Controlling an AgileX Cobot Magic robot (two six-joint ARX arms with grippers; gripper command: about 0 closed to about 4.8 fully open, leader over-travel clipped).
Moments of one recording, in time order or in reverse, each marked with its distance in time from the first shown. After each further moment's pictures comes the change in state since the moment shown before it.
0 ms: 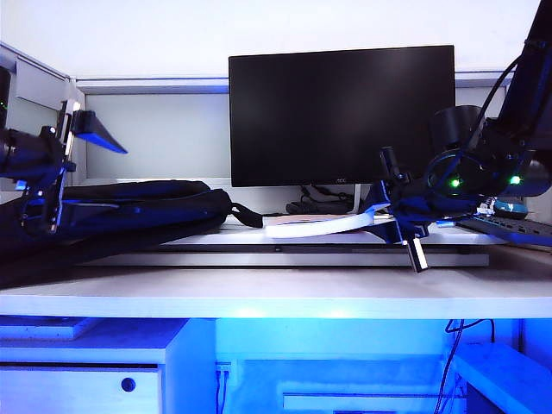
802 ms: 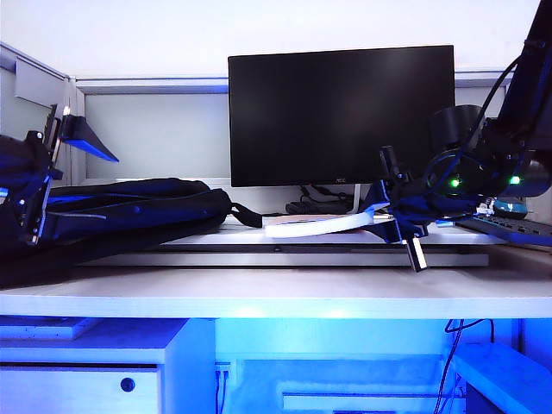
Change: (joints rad) left arm 0.000 -0.075 -0.143 0.024 -0.025 0.045; right arm 0.000 0.000 0.000 0.006 0.001 0.007
